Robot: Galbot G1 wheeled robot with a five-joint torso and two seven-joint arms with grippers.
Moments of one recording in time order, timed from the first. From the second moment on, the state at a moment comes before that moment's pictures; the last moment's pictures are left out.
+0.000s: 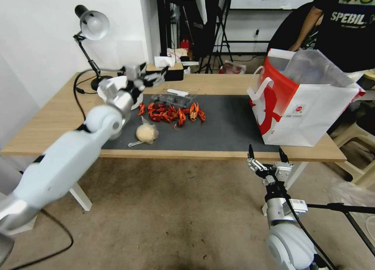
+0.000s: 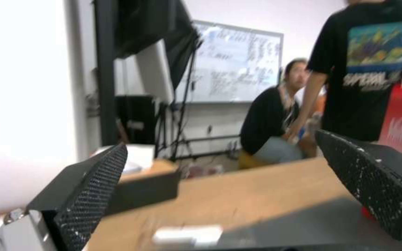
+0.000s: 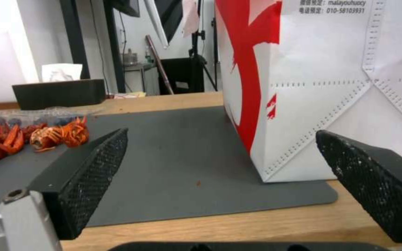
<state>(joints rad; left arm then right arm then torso) 0.56 -0.82 0.02 -1.67 -0.96 -0.02 -0.03 -1.51 1.21 0.39 2.03 0.27 0.19 0.36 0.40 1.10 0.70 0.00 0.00</state>
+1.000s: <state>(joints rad) 1.29 -0.94 -0.46 -1.91 -0.60 -0.15 -0.06 -1.53 1.21 0.39 2.03 0.26 0.19 0.36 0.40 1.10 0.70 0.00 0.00</state>
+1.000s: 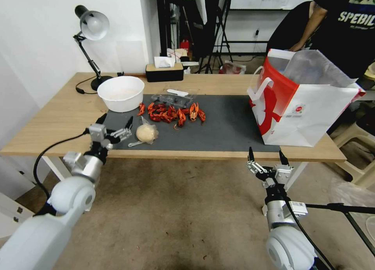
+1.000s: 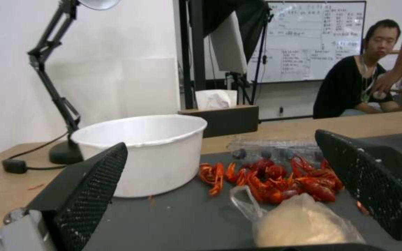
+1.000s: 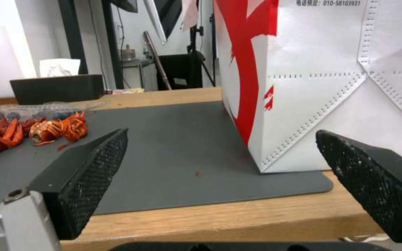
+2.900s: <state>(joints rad) 1.29 -0.92 -0.36 -1.89 -0.58 -0.15 0.01 -1.51 1.22 0.38 2.01 0.26 0.19 0.36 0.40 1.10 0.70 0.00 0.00</state>
